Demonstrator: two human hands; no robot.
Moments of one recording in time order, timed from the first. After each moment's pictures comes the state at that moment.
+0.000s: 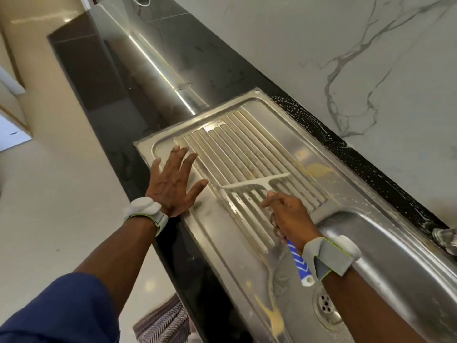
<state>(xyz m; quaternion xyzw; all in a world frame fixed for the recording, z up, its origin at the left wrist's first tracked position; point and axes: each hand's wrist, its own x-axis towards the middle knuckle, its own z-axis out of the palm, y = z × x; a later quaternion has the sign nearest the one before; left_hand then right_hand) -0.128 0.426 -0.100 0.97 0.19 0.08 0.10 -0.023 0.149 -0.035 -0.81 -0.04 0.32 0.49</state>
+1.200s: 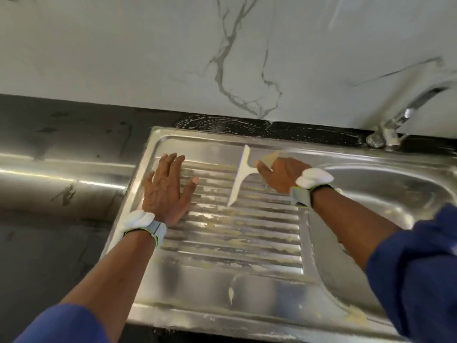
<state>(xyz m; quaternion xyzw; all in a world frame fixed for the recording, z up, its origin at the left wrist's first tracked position) 0.100 0.465 -0.087 0.97 -0.12 0.05 0.20 0.098 0.147 -0.045 -0.98 0.05 0.16 0.10</state>
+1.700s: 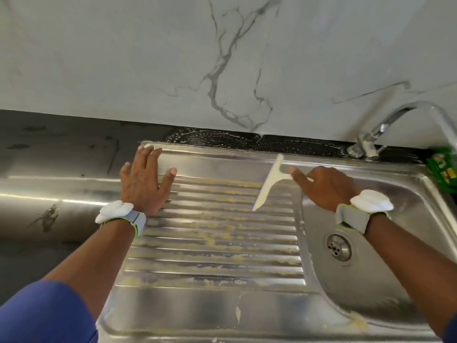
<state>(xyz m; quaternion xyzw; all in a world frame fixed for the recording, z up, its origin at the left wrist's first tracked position) 0.171 0.501 -0.089 0.96 -0.13 0.09 0.21 0.054 0.109 0.013 -0.98 0.18 0.09 0.07</state>
